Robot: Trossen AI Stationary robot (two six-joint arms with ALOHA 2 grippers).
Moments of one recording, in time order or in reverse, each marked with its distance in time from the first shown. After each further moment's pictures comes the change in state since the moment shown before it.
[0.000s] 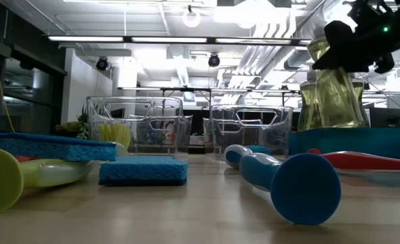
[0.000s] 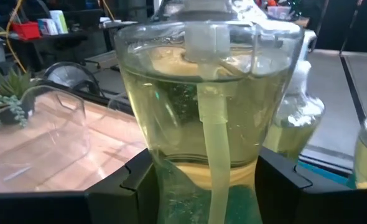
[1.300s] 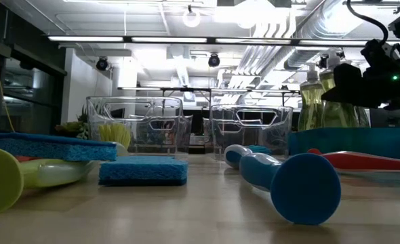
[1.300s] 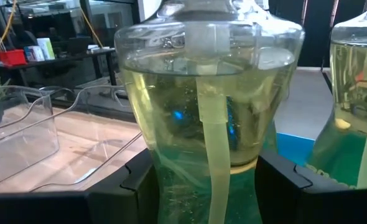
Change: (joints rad) left arm -0.100 0.000 0.000 0.010 -0.123 0.008; right arm 0.000 0.085 -0.373 0.597 0.095 -0.083
